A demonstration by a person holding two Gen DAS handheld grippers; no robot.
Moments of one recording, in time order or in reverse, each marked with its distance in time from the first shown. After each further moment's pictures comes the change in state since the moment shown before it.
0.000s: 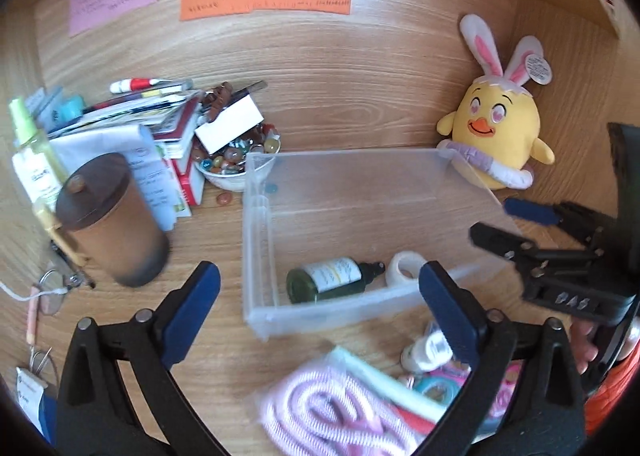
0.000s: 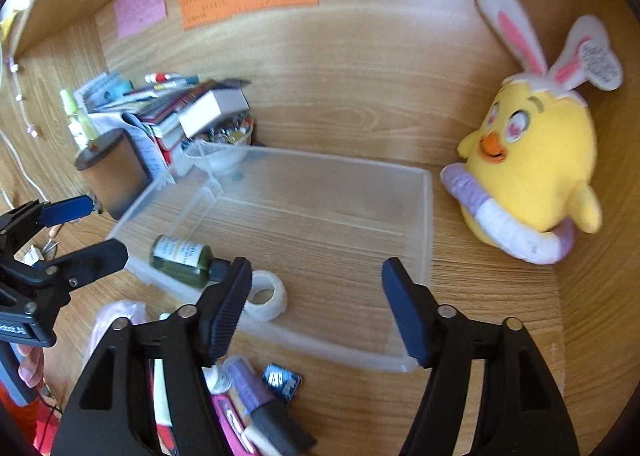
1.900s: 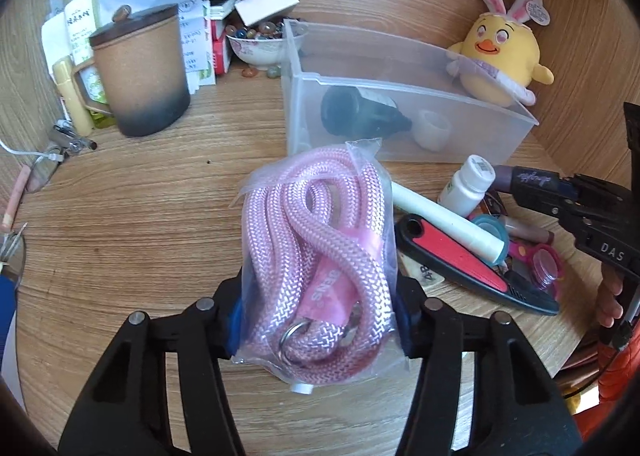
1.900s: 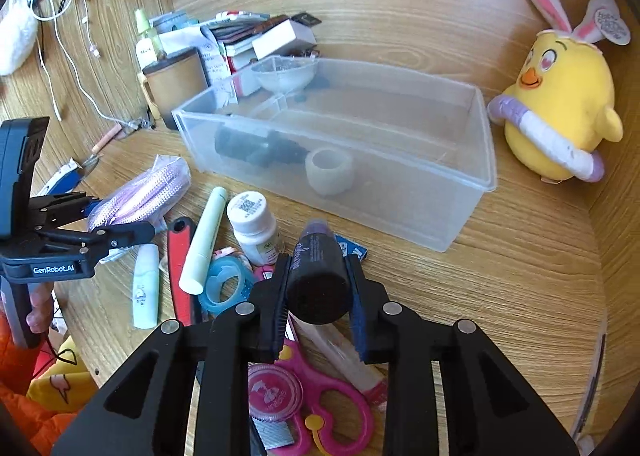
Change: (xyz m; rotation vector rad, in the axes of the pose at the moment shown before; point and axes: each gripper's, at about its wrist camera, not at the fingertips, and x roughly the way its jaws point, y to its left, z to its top) left arm -0.005 0.016 -0.110 -0.065 0.118 -0.012; right arm -0.009 0.020 -0.089 -0.115 0.063 0.133
